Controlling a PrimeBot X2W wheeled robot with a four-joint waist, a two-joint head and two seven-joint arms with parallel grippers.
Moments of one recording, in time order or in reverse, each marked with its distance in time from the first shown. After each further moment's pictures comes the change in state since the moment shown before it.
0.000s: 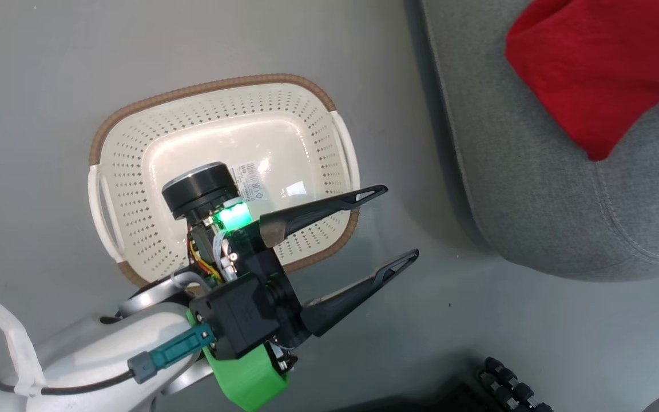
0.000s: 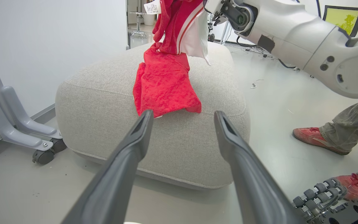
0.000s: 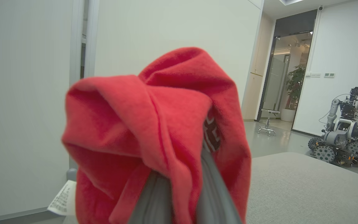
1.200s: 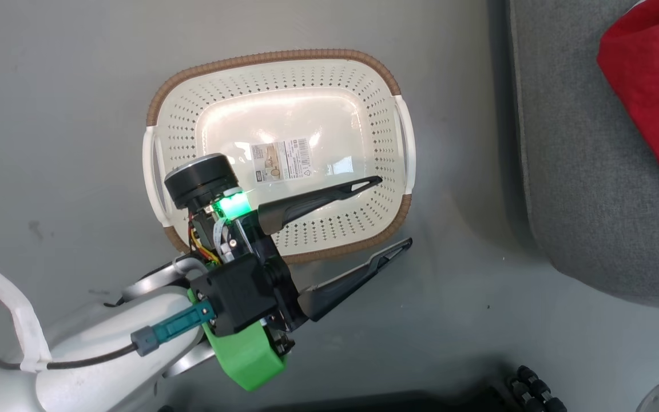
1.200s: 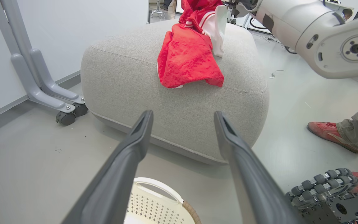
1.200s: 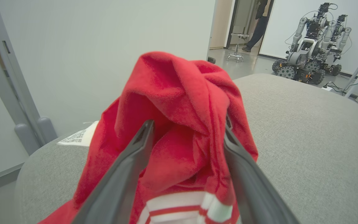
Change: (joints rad) left arm -0.055 -0.007 -0.056 0.089 -0.039 -0.006 -0.064; right arm -0.147 -0.002 -0.317 0.031 -0.073 0.000 0.433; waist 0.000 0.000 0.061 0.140
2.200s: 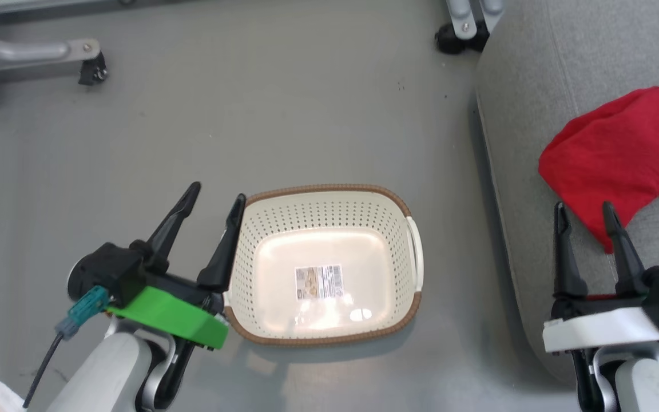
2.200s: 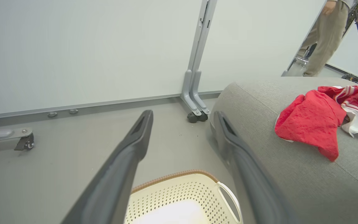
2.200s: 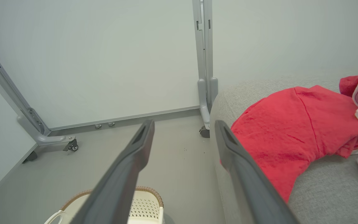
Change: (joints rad) left arm 0.519 -0.224 0.578 0.309 -0.118 0.103 -0.003; right arm 0.693 0.002 0.764 0.208 0.184 0.000 -0.441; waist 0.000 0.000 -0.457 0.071
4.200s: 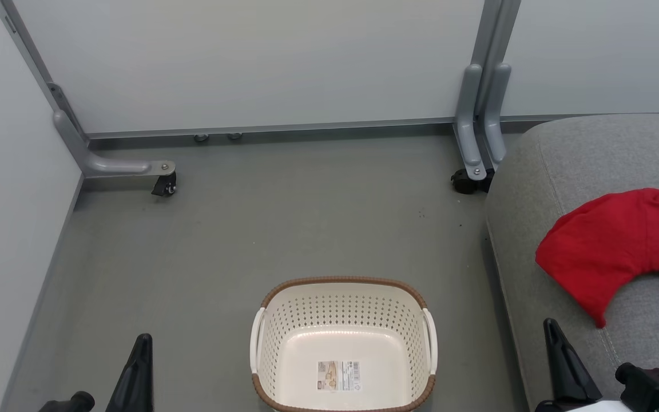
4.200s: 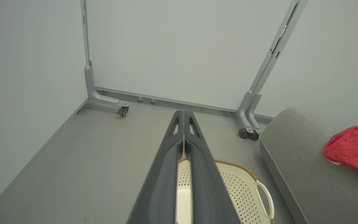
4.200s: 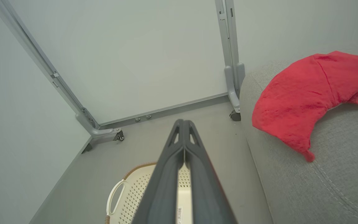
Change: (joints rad) left arm 0.552 -0.245 0.499 -0.048 0.242 -0.103 0.035; right arm 0.281 -0.001 0.097 0.035 0.172 0.000 0.033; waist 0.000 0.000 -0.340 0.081
